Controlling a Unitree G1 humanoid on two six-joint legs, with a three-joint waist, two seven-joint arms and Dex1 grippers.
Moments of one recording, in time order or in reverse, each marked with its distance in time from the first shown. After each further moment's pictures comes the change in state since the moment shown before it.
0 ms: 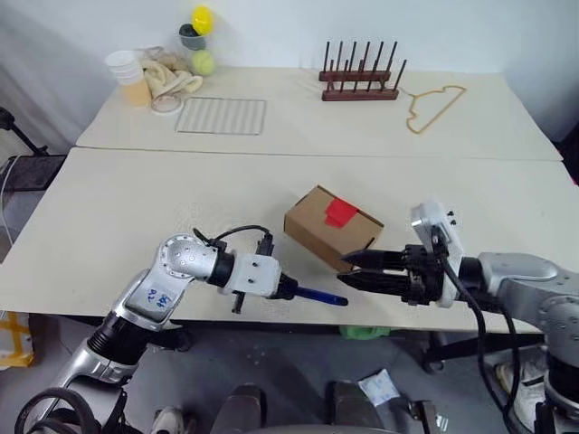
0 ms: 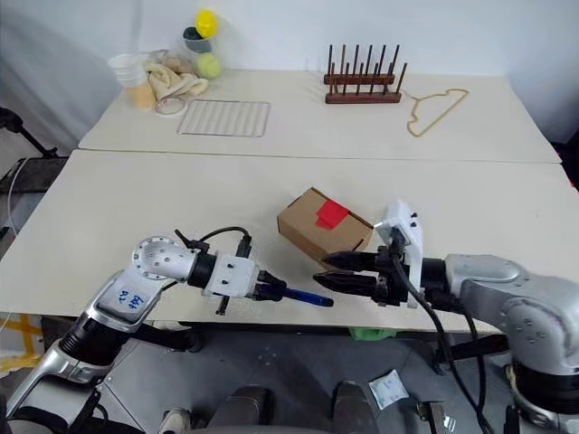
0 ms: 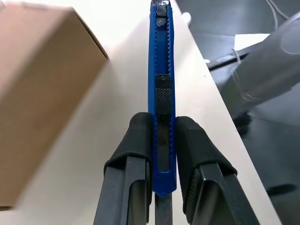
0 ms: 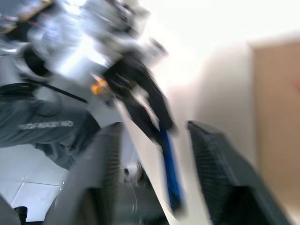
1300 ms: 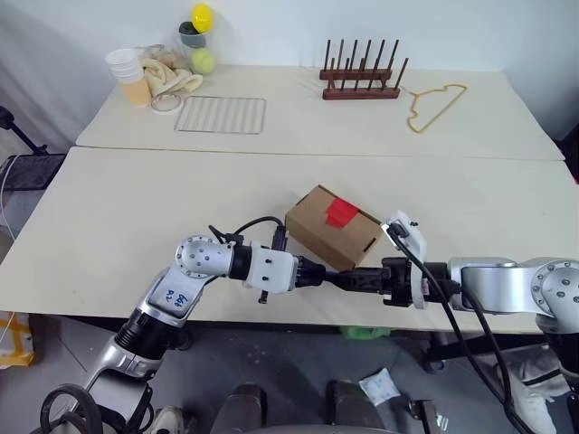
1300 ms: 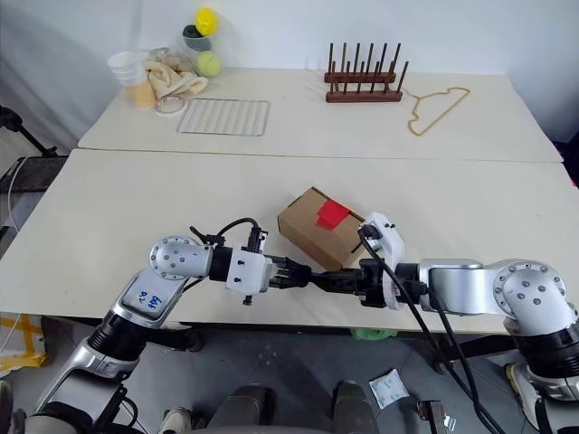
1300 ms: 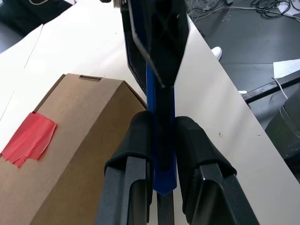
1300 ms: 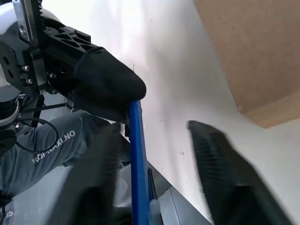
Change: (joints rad) left arm -0.029 -0.134 -0.015 0.065 0.018 -0.083 0.114; right arm -0.059 -0.124 0.374 0.250 0.794 -0.281 -0.766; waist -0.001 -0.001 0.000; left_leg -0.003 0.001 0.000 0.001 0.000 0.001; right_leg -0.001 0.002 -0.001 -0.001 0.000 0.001
